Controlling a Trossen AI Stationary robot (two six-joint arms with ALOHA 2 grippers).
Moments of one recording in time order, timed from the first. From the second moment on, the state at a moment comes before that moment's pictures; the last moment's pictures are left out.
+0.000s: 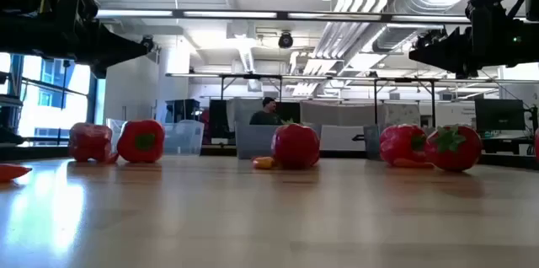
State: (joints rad) left arm 0.31 0.01 0.01 0.01 -0.04 -0.11; right arm -0.26 0.01 0.01 0.05 0.20 0.00
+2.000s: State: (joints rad) left arm 0.31 0.01 0.01 0.03 -0.04 -0.13; right arm -0.26 0.01 0.01 0.05 0.20 0.00
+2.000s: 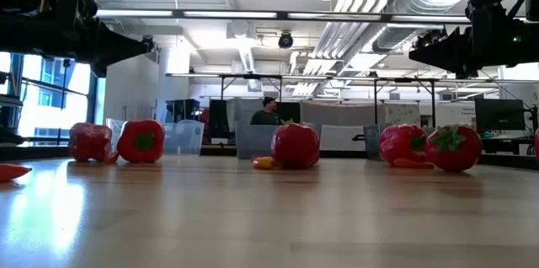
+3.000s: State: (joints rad) left arm 0.31 0.94 0.27 0.29 0.14 0.01; right arm -0.26 0.01 0.01 0.05 0.20 0.00
